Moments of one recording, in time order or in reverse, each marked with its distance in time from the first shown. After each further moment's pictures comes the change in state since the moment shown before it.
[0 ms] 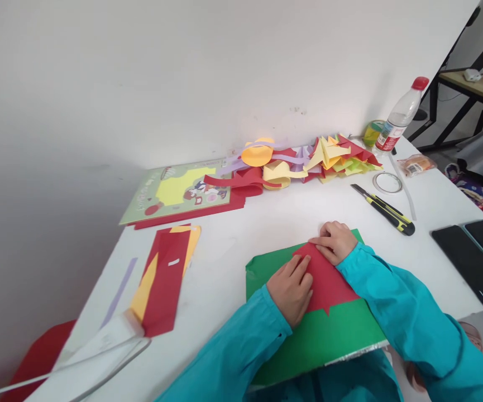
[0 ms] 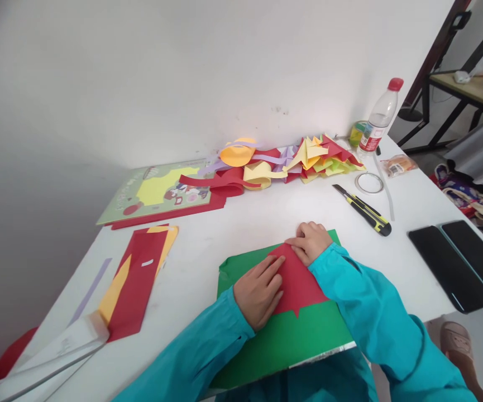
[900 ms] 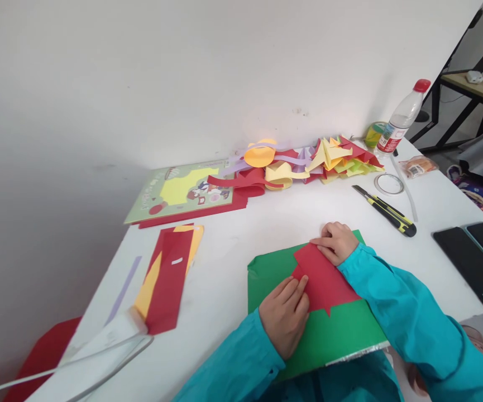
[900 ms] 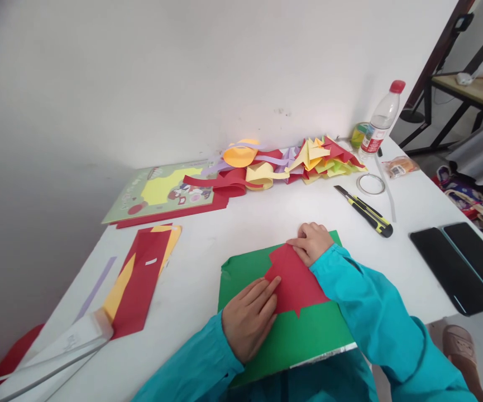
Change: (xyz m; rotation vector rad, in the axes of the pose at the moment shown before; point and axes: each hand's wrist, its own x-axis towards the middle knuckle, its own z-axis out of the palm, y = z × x) left_hand -0.029 0.019 -0.005 0.094 0.109 0.052; right_hand 0.000 0.002 0.002 0.000 0.011 -0.005
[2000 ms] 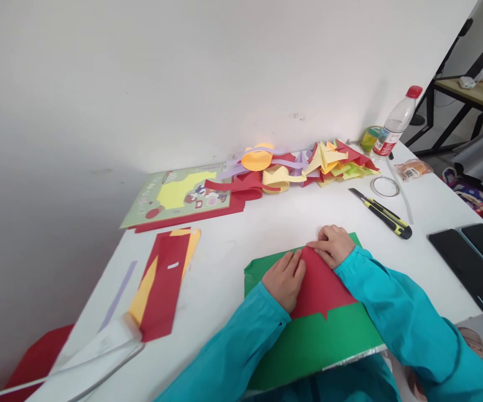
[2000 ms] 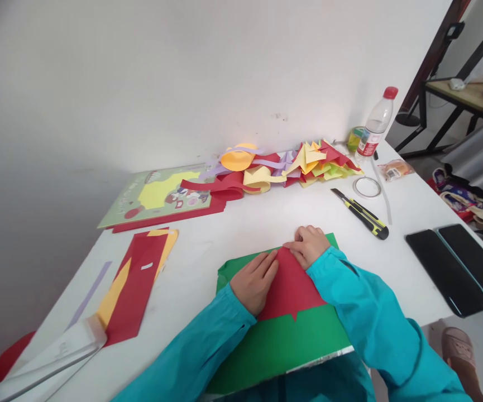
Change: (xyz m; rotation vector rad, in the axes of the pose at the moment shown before) left_hand 0.033 -0.036 0.020 0.130 -0.041 -0.029; right_hand 0.001 -0.003 -0.002 -0.024 -0.019 0.006
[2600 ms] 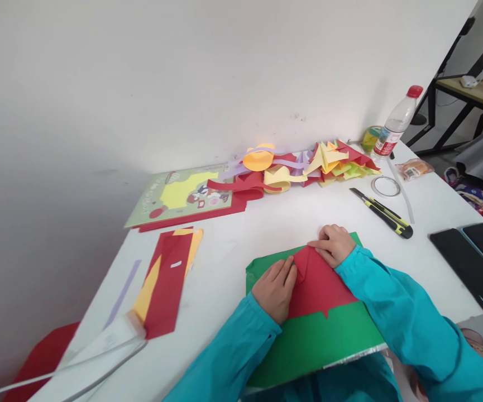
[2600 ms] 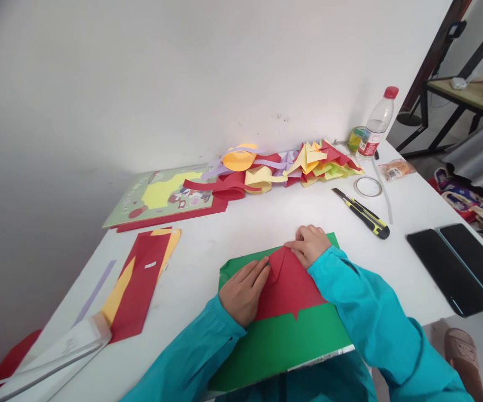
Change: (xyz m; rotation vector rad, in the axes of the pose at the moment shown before) left_hand -0.020 0.000 -0.013 0.007 0.056 -0.042; right_hand -0.001 0.003 0.003 0.005 0.016 -0.019
